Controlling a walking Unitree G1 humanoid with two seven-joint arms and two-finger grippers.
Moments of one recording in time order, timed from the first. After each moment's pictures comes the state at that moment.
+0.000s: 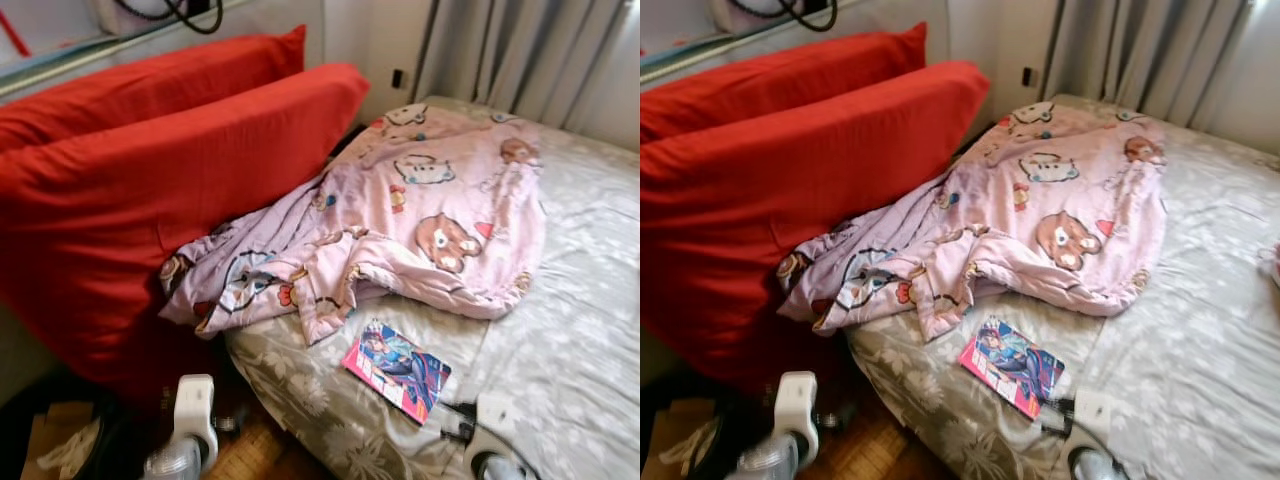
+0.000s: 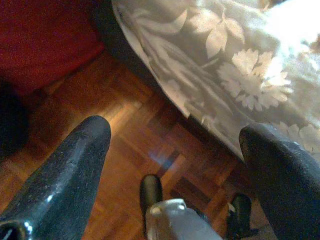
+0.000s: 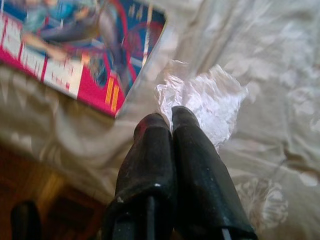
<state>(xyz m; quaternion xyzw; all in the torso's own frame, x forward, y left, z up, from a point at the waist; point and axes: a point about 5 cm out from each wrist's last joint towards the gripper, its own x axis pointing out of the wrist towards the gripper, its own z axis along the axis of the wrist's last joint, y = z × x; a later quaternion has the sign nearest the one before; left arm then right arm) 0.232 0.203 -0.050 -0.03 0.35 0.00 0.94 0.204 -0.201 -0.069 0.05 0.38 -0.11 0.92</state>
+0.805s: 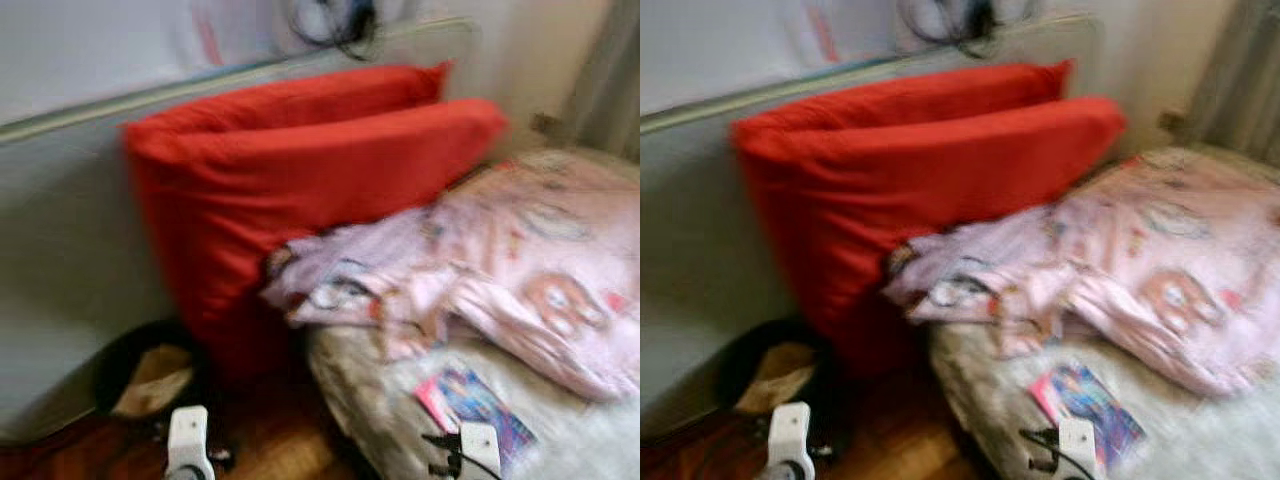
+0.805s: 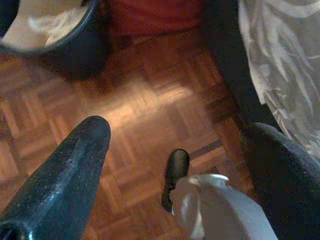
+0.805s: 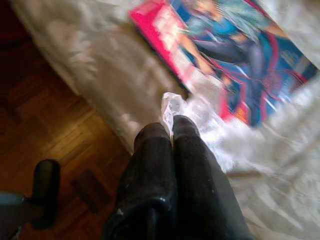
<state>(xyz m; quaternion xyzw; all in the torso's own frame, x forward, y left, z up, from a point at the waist) 0.205 0.207 -0.067 -0.04 0.38 0.05 0.92 0.178 -0.186 -0.084 0.02 0.42 -0.07 0.90</state>
